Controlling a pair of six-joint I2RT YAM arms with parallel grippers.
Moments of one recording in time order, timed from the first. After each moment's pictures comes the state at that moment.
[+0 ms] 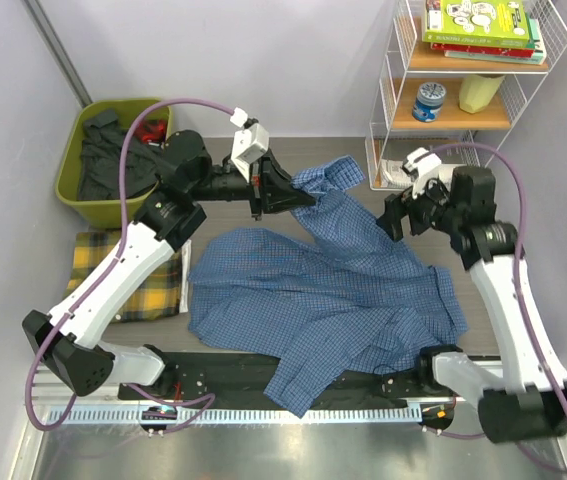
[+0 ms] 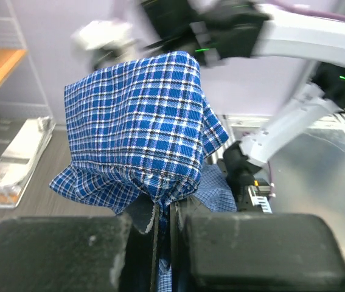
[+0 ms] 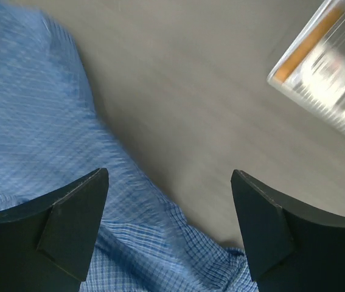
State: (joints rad) left arm -0.61 1.33 1.44 0.01 0.97 -0.15; right arm 0.13 0.96 1.14 -0.63 -0.38 -0.28
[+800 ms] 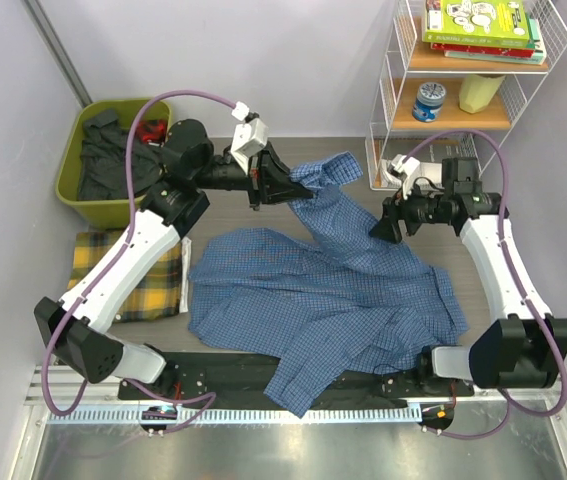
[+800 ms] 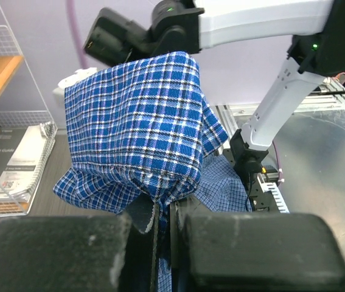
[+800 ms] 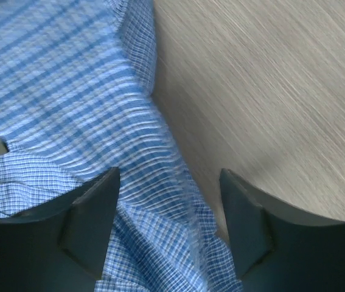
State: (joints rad) left arm -0.55 1.41 1.48 0.05 1.11 -0.11; right arm -0.01 1.28 1.21 -0.82 -0.82 -0.56
